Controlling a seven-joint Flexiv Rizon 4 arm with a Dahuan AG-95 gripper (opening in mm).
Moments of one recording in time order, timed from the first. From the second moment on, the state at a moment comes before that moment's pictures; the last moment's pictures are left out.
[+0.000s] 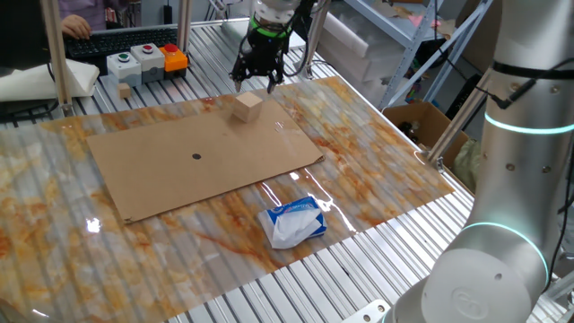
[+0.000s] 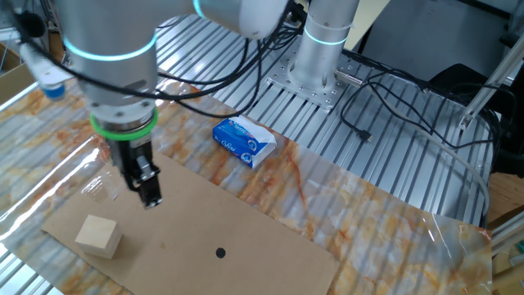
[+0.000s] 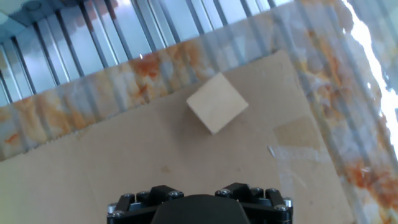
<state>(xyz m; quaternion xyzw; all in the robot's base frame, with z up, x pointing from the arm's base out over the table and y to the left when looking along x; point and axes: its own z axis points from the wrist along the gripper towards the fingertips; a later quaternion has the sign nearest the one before) 0.699 -0.085 0.162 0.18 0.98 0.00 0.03</state>
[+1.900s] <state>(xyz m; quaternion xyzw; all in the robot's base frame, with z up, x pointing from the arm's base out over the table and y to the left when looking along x) 0.786 -0.122 0.156 0.08 1.00 -0.01 0.04</state>
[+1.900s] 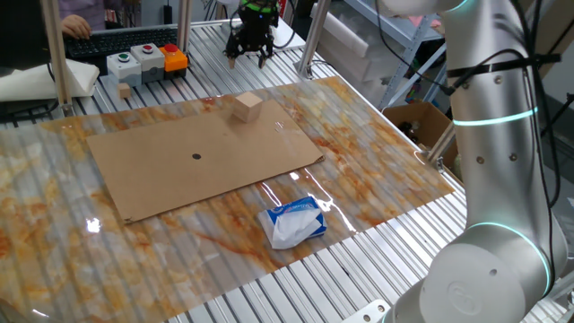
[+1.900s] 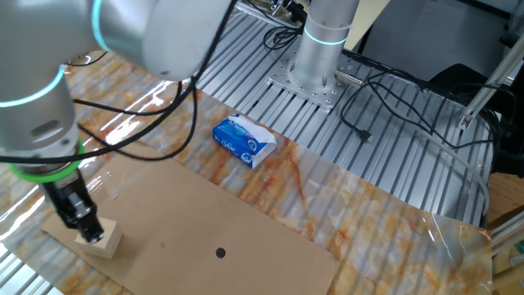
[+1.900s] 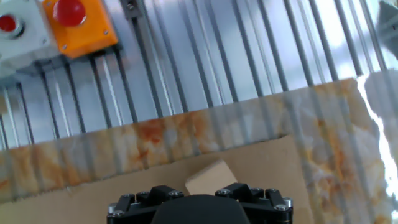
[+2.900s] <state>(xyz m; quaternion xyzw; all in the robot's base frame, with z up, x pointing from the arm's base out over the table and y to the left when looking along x) 0.788 -0.121 0.117 0.01 1.00 -0.02 0.03</state>
